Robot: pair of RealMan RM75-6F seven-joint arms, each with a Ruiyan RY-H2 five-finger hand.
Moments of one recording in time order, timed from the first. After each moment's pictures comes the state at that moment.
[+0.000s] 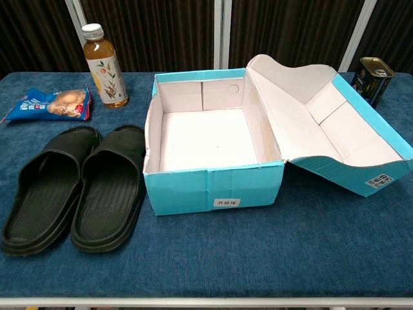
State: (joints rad) left arm -0.13 -1.16 -0.05 -1.61 1.46 1.45 0.17; right arm 0.02 -1.06 0.03 -1.66 -1.56 1.52 0.01
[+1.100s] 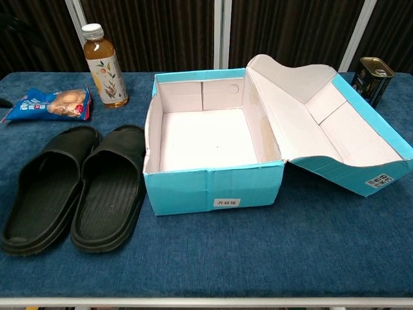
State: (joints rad) left arm -0.50 -1.18 -0.19 -1.70 1.34 0.98 0.12; right arm 0.06 -1.00 0.03 -1.68 -1.63 1.52 -0.01
